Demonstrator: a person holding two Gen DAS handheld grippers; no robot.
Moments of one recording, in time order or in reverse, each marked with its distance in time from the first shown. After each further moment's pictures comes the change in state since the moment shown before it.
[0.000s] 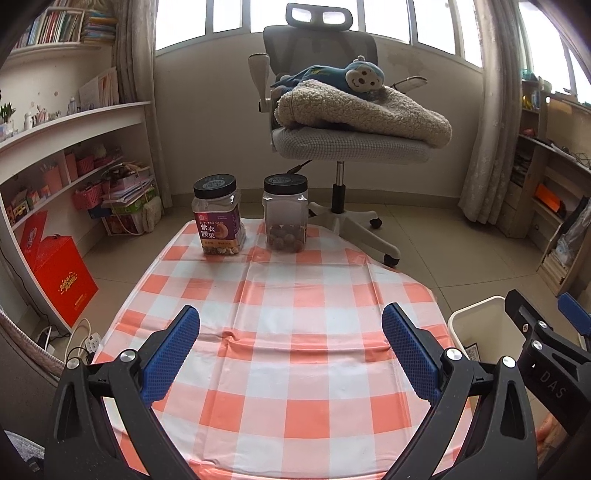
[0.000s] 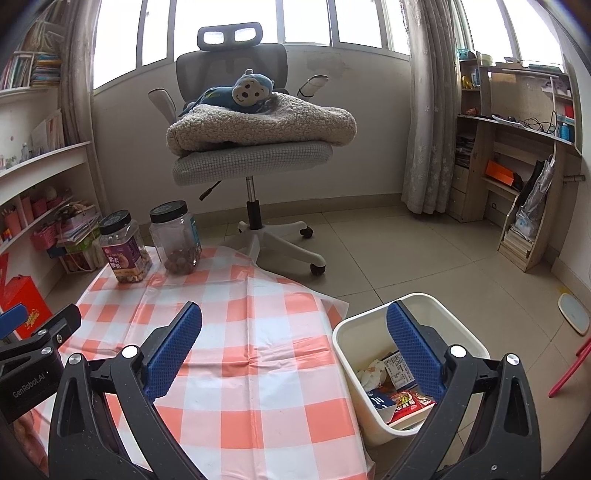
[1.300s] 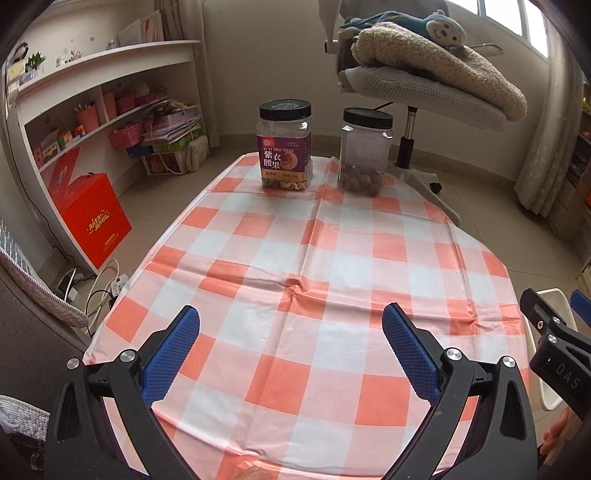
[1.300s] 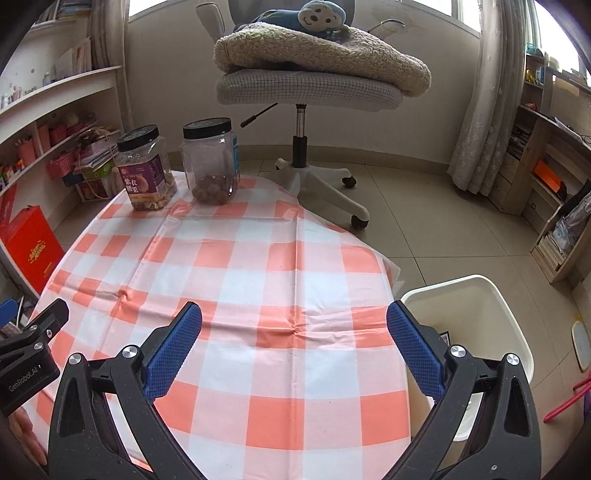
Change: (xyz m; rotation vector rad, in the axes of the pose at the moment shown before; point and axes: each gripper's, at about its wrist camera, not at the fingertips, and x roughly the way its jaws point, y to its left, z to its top) left arm 0.060 0.071 -0.036 -0.117 0.199 0.165; right arm 0.075 0.070 -0.021 -0.160 0.214 0.099
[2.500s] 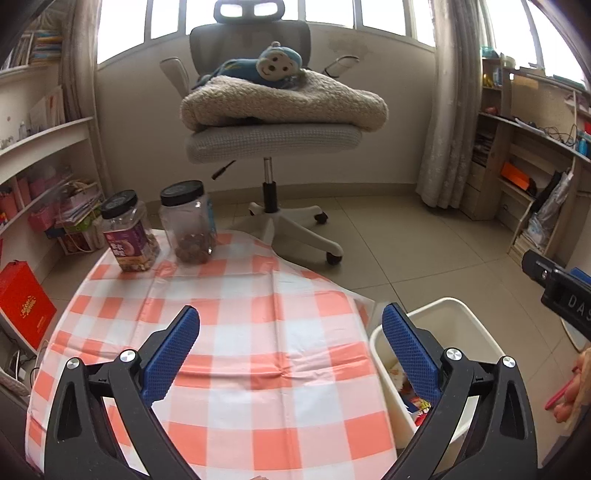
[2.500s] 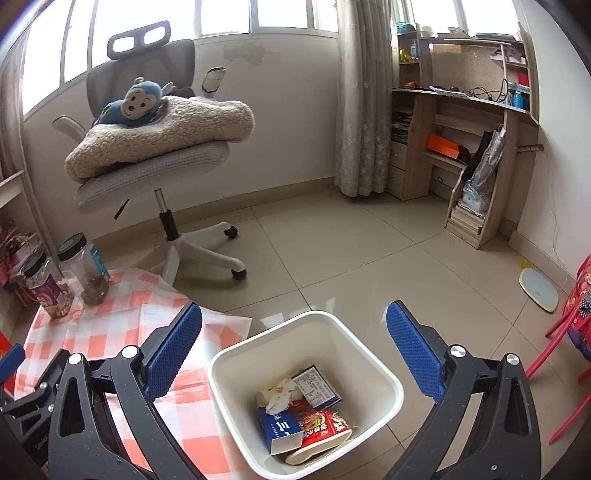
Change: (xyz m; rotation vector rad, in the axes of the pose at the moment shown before) left arm -0.064 -0.206 0.018 0.214 -0.194 -0.260; right arm -0.065 -0.220 0.014 0.297 -0.150 -0.254
